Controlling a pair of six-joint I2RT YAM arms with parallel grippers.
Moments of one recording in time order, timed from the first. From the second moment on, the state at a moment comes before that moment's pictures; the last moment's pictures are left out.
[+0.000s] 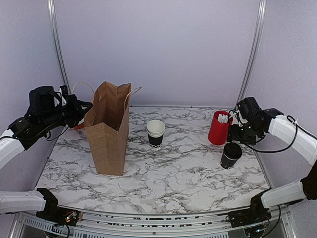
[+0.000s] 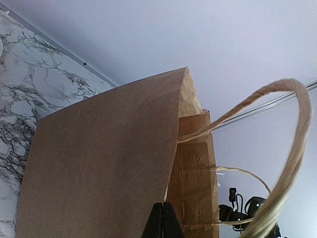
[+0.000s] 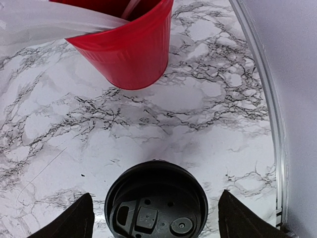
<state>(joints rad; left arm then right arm) -0.49 0.93 0.95 -0.28 0.04 -1.01 0.27 1.24 1.05 -0.88 0.20 0.41</state>
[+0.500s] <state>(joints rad) -0.49 0.93 0.95 -0.28 0.05 -1.01 0.27 1.24 1.00 -0.88 0.18 0.42</state>
